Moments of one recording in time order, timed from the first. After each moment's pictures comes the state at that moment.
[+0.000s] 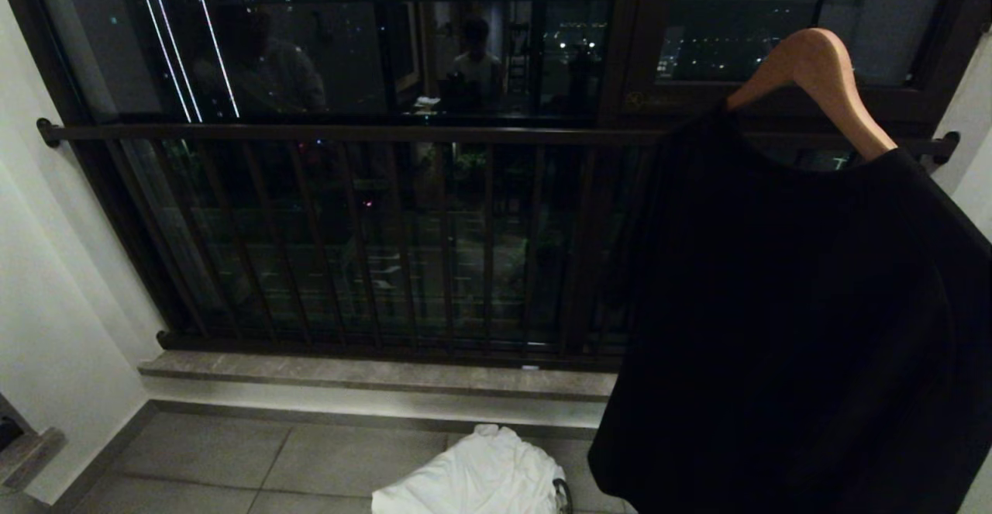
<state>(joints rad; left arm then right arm) 0.00 0.00 0.00 -0.02 0.00 0.01 0.03 0.38 -0.62 0.29 0.21 -0.05</state>
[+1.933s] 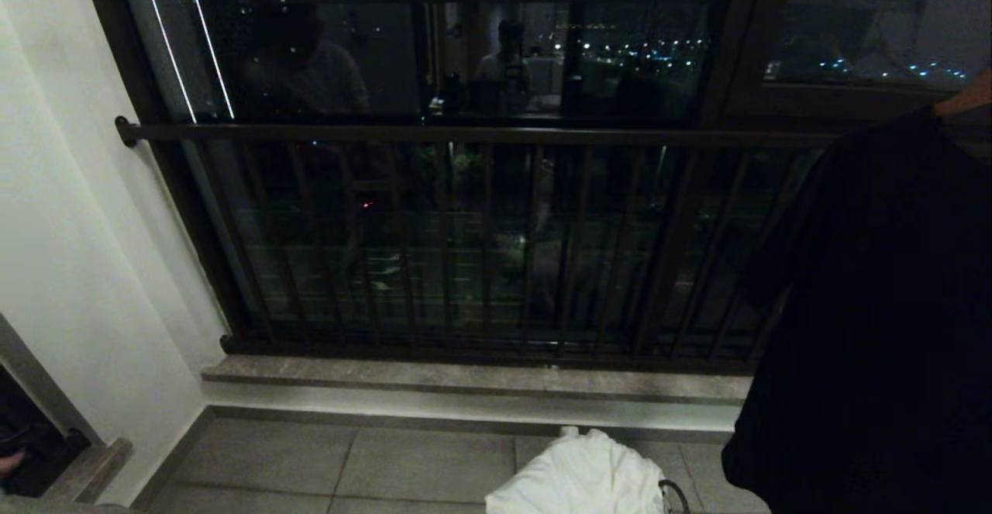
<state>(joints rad) 0.00 0.00 0.00 -0.02 0.00 0.02 -0.01 0.00 -0.04 0.09 0.03 -0.09</state>
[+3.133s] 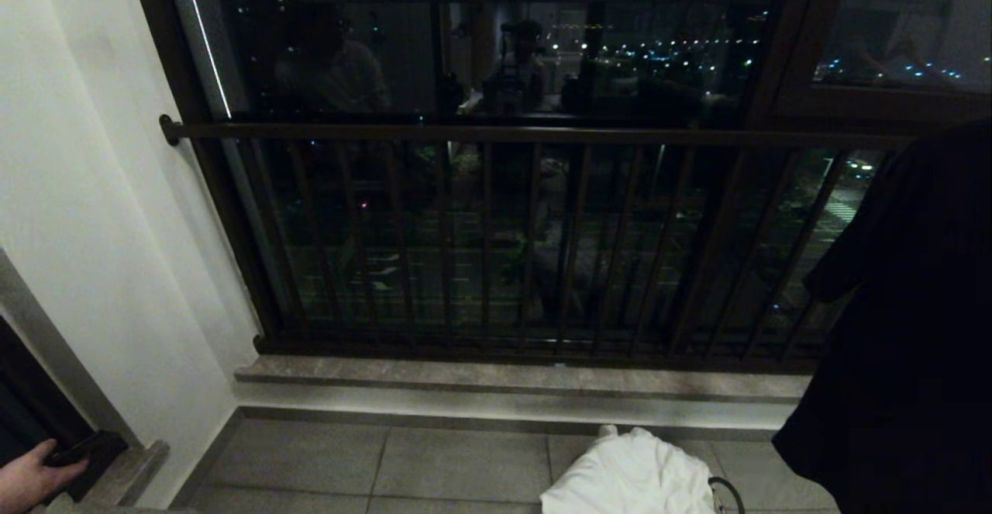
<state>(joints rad) 0.00 0.00 0.00 -0.02 0.00 0.03 -0.01 0.00 -0.04 0.09 0.03 -0.09</state>
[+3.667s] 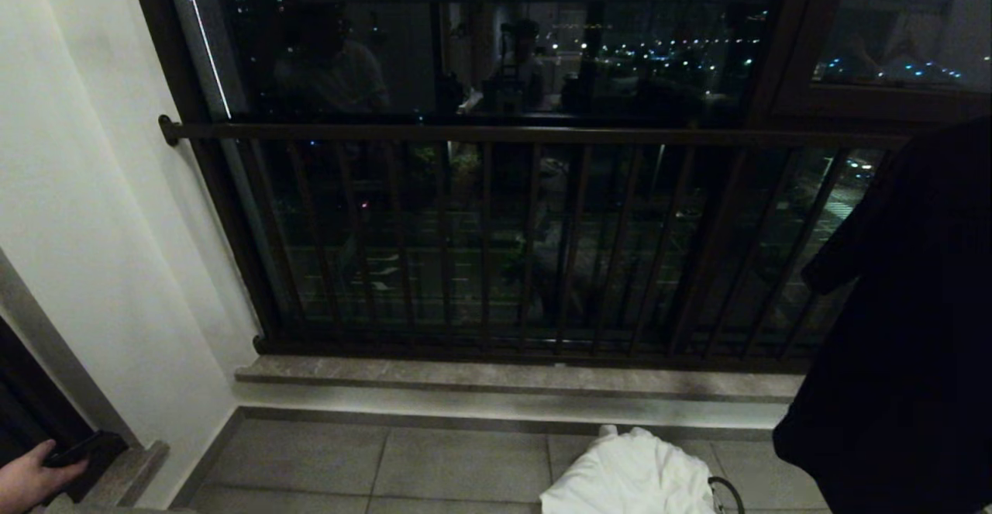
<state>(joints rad) 0.00 0.00 0.00 -0.02 0.00 0.03 -0.01 0.00 -0.04 0.09 0.03 -0.09</state>
